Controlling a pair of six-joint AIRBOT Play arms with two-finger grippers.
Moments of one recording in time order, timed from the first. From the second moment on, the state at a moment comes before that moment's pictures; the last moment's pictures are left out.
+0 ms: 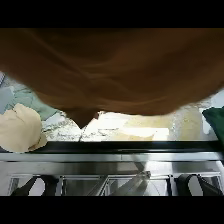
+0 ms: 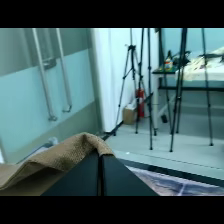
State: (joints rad) left arm 0.53 -0.88 2.14 0.58 -1.50 -1.08; right arm -0.59 -0.67 1.57 -0.29 1.16 1.05
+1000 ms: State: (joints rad) left arm 0.02 -2.00 2.06 0.73 -1.33 -0.97; right arm -0.32 -1.30 0.93 -0.42 0.68 0.84
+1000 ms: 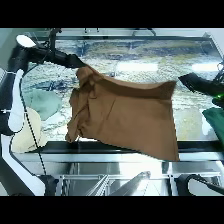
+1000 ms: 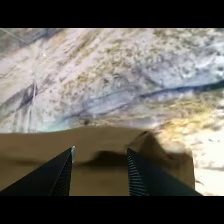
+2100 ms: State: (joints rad) left arm 0.27 -1.96 1.60 0.74 -1.32 -1.12; right arm -0.50 -1.54 0.98 -0.67 0.94 1.02
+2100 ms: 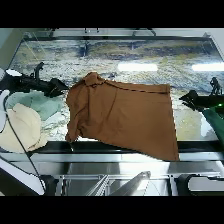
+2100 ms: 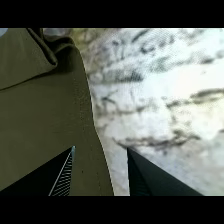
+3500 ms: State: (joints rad) left arm 0.20 -2.19 1.95 0.79 -1.63 -1.23; right arm -0.31 -1.94 1.44 -0.71 1.01 1.15
